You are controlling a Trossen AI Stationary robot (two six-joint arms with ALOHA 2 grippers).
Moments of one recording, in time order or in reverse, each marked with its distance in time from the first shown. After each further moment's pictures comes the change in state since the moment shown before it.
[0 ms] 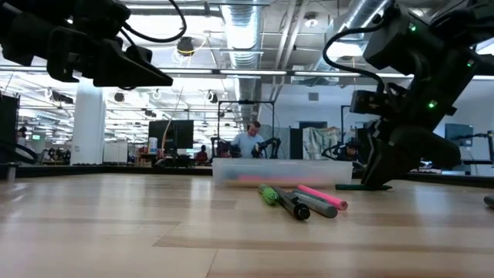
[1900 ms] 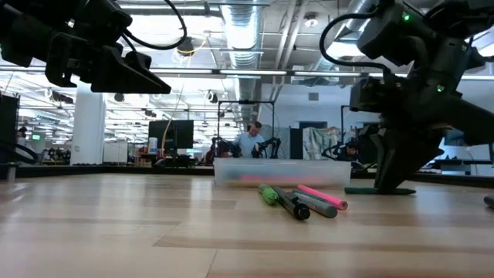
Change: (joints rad) left arm 0.000 0.000 0.000 -0.047 -0.009 -0.037; right arm 0.040 0.007 0.055 -0.023 -0.328 -0.067
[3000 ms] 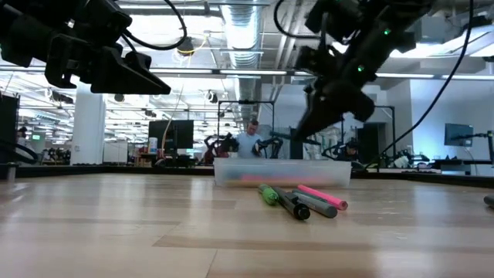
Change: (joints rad) left arm 0.000 0.000 0.000 -0.003 0.000 0.009; right arm -0.224 0.042 0.247 0.034 0.184 -0.396
